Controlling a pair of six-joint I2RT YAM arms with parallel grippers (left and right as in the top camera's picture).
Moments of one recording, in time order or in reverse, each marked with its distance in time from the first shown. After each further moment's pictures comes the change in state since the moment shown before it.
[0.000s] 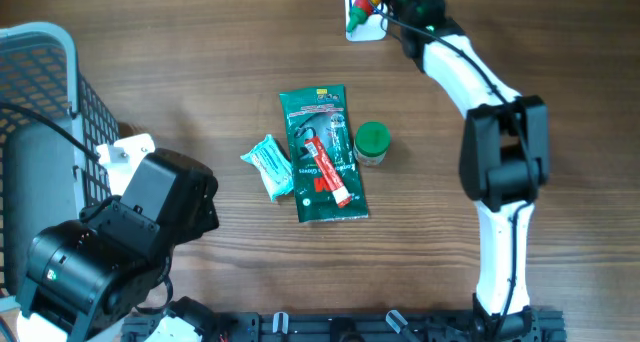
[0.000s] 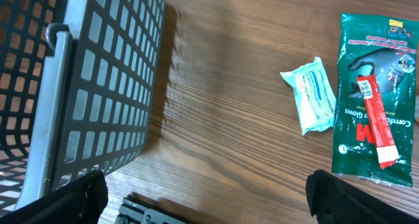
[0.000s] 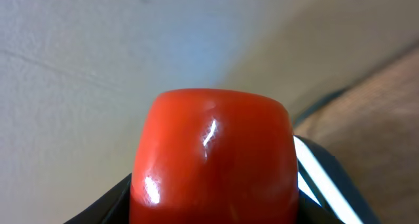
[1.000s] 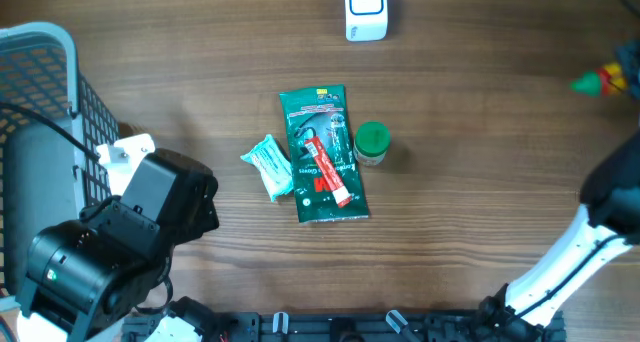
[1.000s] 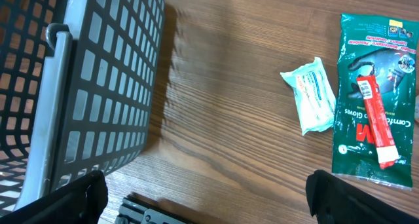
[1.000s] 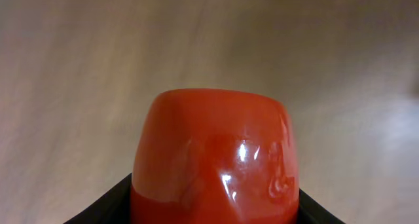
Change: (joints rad) left arm 0.000 0.000 0.000 0.000 0.000 0.000; right arm -0.810 -0.140 0.005 -0.834 0.291 -0.244
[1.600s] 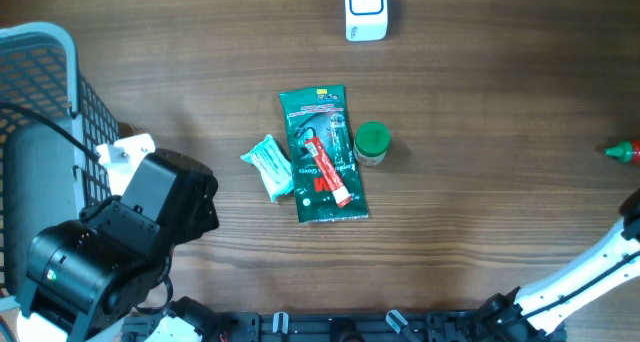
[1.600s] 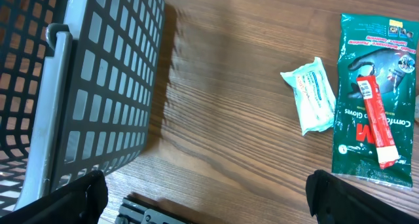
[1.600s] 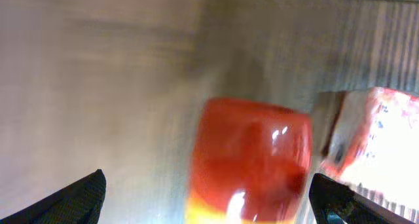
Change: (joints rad) left arm 0.000 0.000 0.000 0.000 0.000 0.000; right arm -0.261 0.046 0.027 -0.056 -0.158 -0.155
